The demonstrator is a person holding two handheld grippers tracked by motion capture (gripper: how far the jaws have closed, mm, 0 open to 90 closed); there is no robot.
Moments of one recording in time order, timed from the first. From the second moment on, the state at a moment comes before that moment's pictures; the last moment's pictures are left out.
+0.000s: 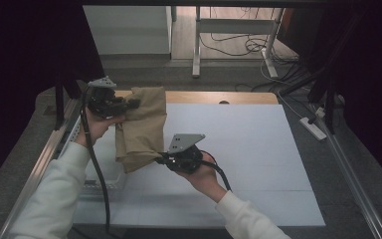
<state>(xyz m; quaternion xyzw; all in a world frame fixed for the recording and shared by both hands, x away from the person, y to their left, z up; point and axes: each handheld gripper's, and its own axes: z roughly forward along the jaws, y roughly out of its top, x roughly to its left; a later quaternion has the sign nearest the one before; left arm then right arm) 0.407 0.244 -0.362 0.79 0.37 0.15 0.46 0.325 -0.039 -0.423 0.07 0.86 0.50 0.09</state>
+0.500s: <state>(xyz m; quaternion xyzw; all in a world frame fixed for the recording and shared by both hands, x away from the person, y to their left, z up) 0.402 0.266 -0.360 0.79 0.39 0.16 0.46 0.327 -0.019 -0.425 0.06 0.86 0.50 0.08</state>
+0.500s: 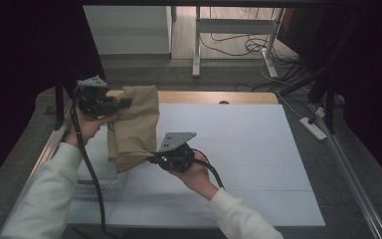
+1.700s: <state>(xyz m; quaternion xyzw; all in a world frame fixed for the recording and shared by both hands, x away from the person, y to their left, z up) 0.405 0.341 -0.374 0.77 0.43 0.16 0.44 0.336 0.065 -0.434 0.05 0.87 0.50 0.05</state>
